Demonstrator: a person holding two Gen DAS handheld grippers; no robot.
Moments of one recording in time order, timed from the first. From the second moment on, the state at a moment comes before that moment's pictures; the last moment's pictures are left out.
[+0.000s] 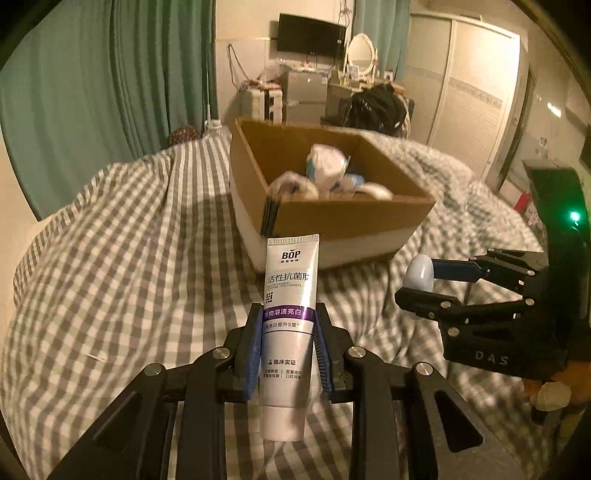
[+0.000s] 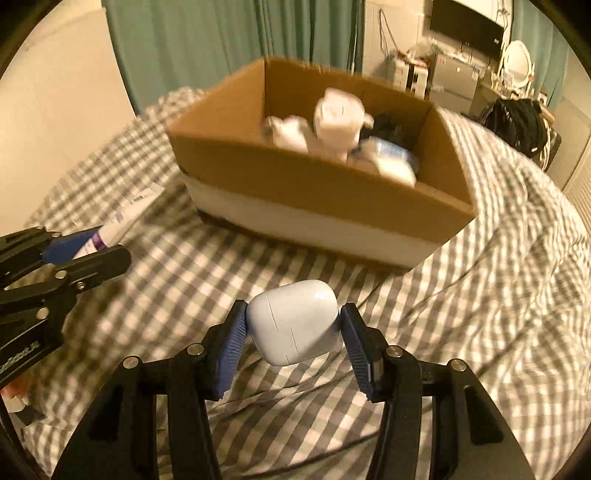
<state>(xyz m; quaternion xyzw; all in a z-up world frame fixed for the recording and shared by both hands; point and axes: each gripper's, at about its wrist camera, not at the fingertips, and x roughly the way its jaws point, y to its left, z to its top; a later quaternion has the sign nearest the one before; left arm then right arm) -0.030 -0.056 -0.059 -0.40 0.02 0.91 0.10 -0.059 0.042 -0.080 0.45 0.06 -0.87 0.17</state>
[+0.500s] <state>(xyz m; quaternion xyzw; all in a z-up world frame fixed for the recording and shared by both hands) -0.097 -0.031 0.065 -0.28 0.02 0.95 0.12 -0.074 0.061 0.057 0.31 0.05 -0.93 0.17</state>
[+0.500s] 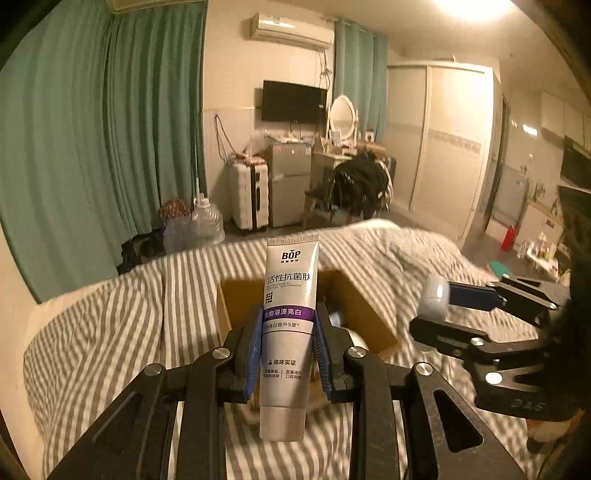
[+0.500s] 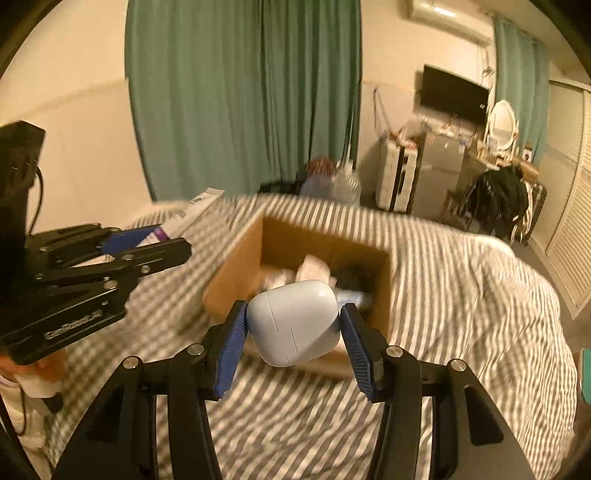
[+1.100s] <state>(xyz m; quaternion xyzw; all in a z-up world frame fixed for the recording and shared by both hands) -0.242 -0.007 -0.027 -0.35 0.04 0.92 0.14 -0.243 0.076 0.015 0.33 -0.04 -0.93 0.15</state>
